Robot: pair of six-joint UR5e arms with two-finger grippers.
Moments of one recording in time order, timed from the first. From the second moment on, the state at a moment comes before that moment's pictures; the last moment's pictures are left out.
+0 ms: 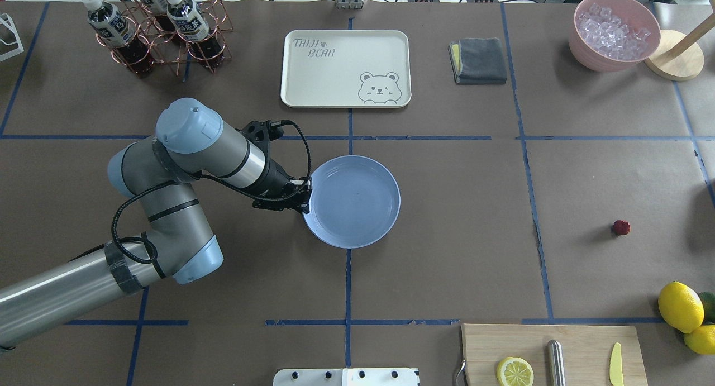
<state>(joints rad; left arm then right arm) -0.58 -2.17 -1.44 -2.23 -2.18 -1.46 1.42 -1.73 1.82 -1.51 2.56 -0.01</state>
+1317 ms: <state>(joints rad) -0.59 -2.12 -1.56 -2.23 -2.18 -1.46 0.94 -1.81 1.83 -0.88 2.19 0.78</state>
